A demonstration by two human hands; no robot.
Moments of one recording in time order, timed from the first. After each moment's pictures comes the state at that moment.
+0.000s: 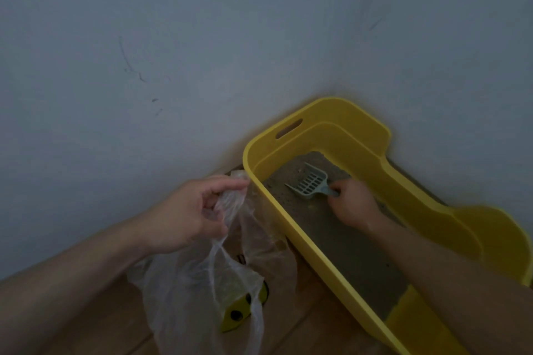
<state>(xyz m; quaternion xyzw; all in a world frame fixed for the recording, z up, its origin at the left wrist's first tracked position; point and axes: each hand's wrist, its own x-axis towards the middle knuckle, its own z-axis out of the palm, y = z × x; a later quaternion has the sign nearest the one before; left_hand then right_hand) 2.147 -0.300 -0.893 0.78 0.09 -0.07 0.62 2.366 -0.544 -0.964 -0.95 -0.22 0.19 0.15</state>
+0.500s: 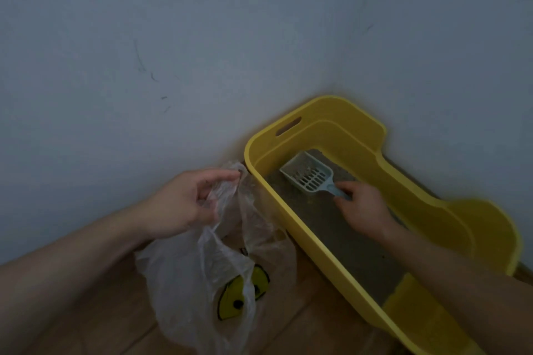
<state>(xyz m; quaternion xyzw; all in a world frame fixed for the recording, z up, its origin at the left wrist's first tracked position) 2.138 -0.293 -0.880 0.80 0.11 -0.05 0.59 2.337 -0.571 -0.939 -0.93 -0.22 0.18 0.25</state>
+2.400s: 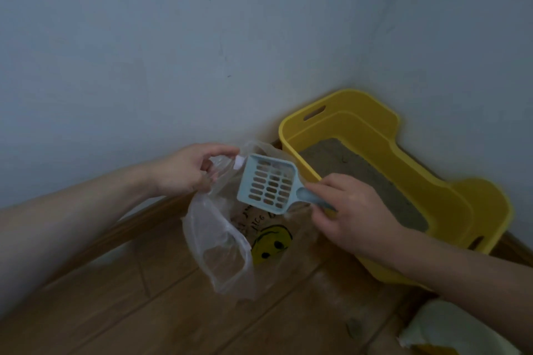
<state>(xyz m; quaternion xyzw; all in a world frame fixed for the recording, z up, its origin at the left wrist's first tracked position) 2.063 -0.265 -0.840 0.85 0.15 -0.10 0.49 2.187 -0.562 -0.843 -0.80 -0.57 -0.04 0.19</state>
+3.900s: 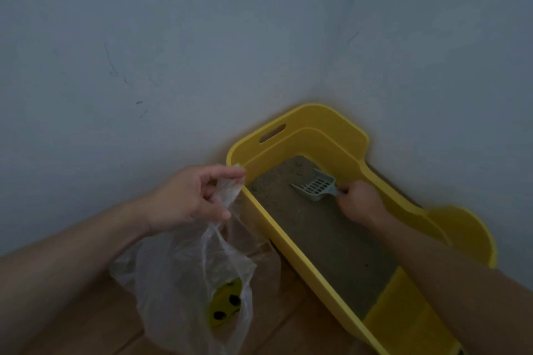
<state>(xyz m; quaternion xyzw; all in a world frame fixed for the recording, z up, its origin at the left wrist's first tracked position) 2.171 -0.312 -0.866 0.74 0.12 -0.10 0.66 2.395 -0.578 -0.953 -0.96 -0.15 0.19 0.13</state>
